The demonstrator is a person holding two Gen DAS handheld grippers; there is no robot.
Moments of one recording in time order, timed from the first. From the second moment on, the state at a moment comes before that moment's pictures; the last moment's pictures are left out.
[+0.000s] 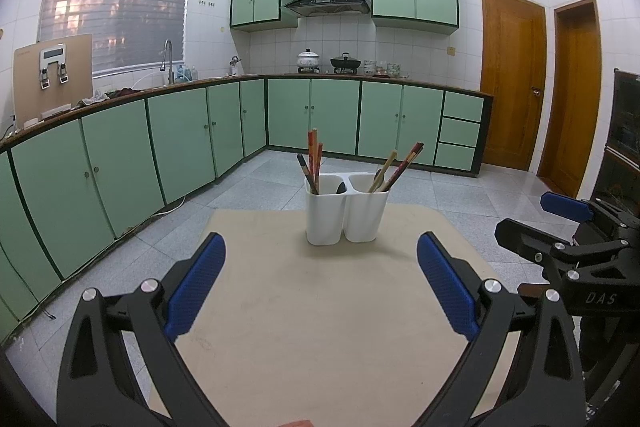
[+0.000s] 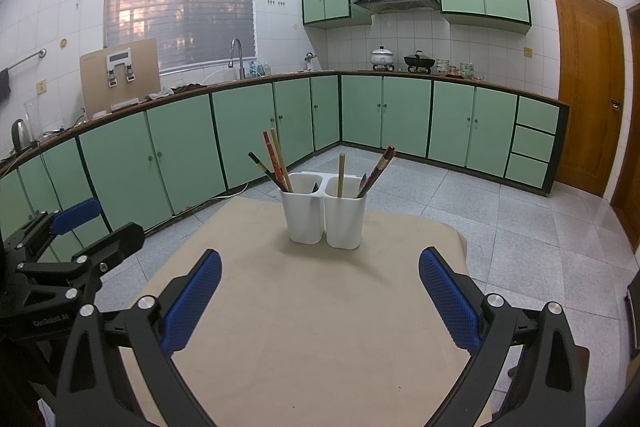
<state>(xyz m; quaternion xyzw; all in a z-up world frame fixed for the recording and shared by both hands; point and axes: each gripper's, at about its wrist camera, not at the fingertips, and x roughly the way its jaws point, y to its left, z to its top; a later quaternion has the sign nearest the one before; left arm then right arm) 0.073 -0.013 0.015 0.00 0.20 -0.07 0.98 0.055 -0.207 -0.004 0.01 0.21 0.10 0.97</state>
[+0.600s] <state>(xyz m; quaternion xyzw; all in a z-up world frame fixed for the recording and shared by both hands) 0.072 -0.014 0.017 0.00 0.20 -0.07 0.98 0.056 -0.207 -0.009 0.01 0.22 0.10 0.97</state>
